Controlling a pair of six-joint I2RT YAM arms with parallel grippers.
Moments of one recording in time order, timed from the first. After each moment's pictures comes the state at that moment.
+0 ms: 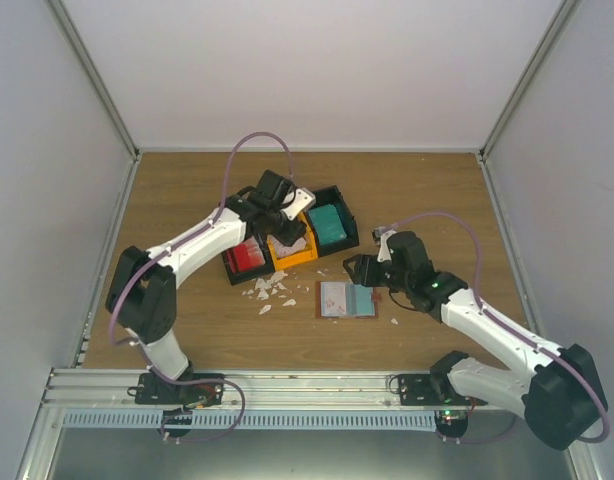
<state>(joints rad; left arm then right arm) -0.58 1.69 1.33 -0.57 0.10 0.15 0.56 1.05 0.62 -0.24 -0.16 0.55</state>
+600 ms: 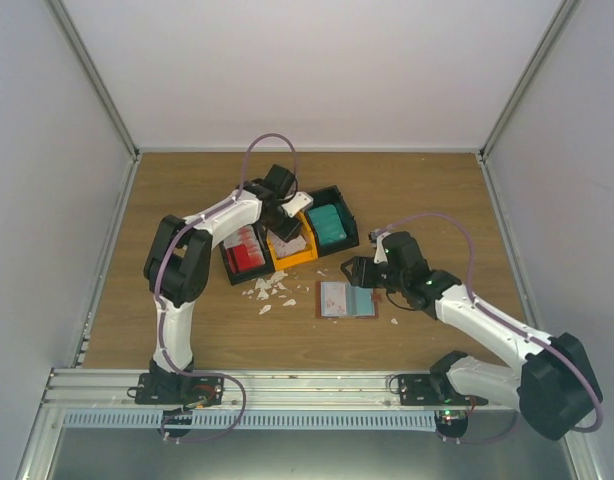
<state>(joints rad) -0.48 2.03 1.56 -0.70 0.14 0.26 0.56 1.11 0.61 -0.22 -0.19 0.56</state>
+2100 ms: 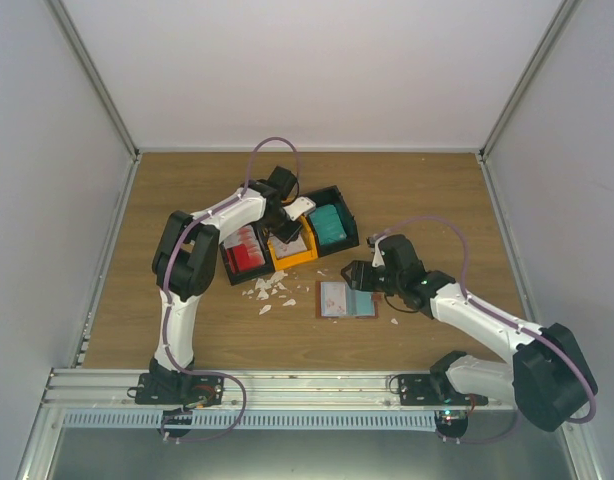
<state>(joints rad) -0.47 2.12 1.63 -0.77 0.22 0.28 0.56 1.16 0.59 -0.20 -0.19 0.59</state>
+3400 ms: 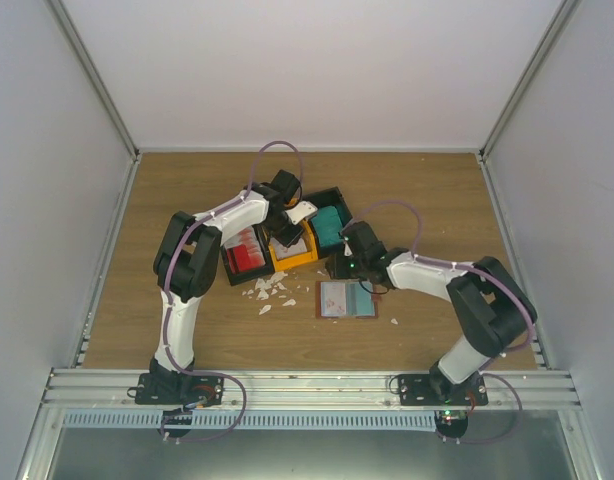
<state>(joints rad) -0.50 2.12 1.62 -0.79 0.20 0.28 0.62 1.60 0.79 -0.12 -0.08 0.51</state>
